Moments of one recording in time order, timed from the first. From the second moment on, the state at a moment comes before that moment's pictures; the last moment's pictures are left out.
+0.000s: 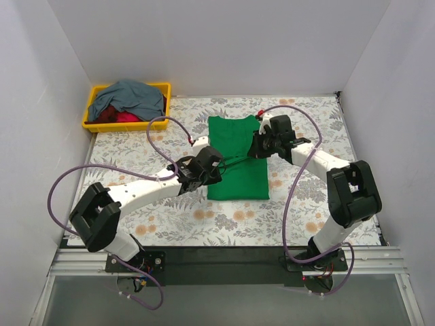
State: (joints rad) left arm -0.87 1.53 1.01 -0.32 -0.34 -0.88; right arm 0.38 1.67 1.09 -0.15 -0.32 0.19
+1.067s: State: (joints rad) left arm -0.86 1.50 0.73 -0.25 -0.17 -1.00; right arm 0.46 2.15 1.51 0.00 -0.54 0.27
